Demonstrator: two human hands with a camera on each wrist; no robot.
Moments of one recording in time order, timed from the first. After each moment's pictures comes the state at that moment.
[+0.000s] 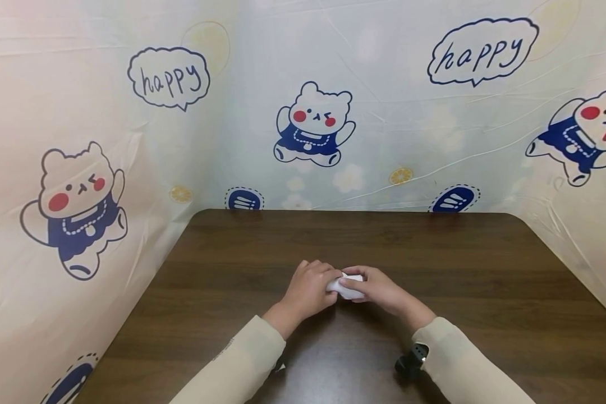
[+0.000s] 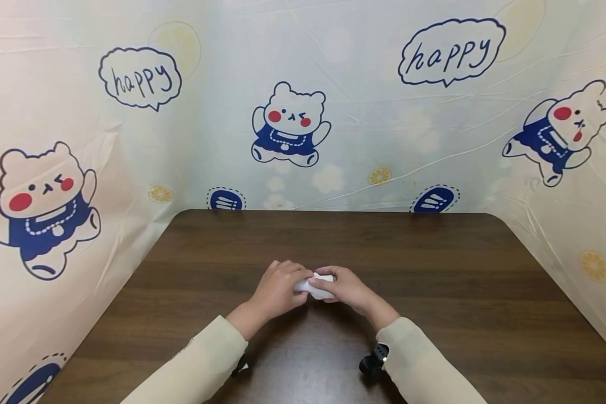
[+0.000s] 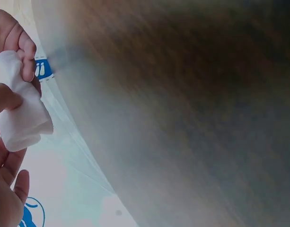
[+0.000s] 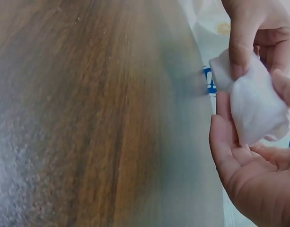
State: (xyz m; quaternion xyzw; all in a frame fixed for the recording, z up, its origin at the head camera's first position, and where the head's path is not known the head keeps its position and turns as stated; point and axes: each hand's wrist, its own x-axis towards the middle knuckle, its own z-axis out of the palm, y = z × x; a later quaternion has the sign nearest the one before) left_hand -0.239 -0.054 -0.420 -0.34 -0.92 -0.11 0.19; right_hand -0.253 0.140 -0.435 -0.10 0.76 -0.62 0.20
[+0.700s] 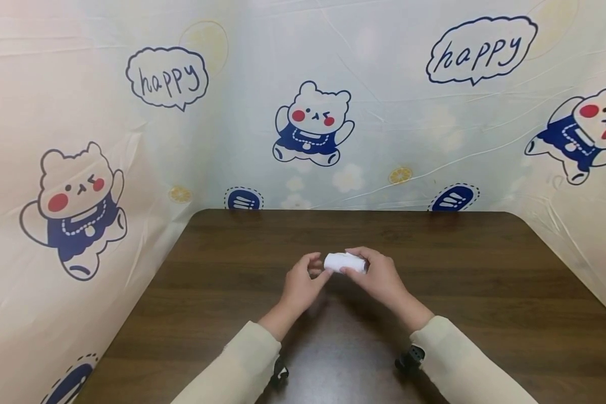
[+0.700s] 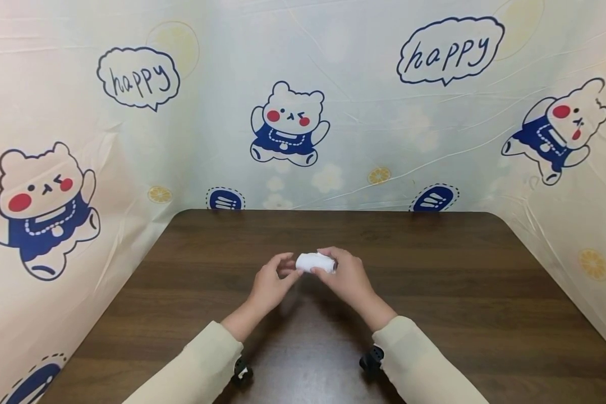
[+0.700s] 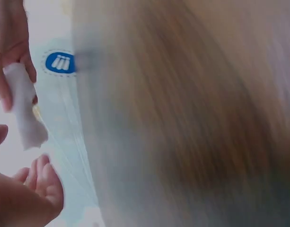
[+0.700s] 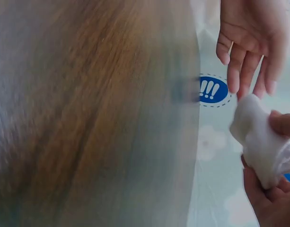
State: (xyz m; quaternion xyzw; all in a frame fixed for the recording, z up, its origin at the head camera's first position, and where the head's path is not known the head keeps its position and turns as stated) left_hand -0.235 -0.049 -0.420 -0.08 -0.85 -0.52 0.08; right_hand -0.250 0.134 -0.414 -0.17 0.89 -0.39 -0.14
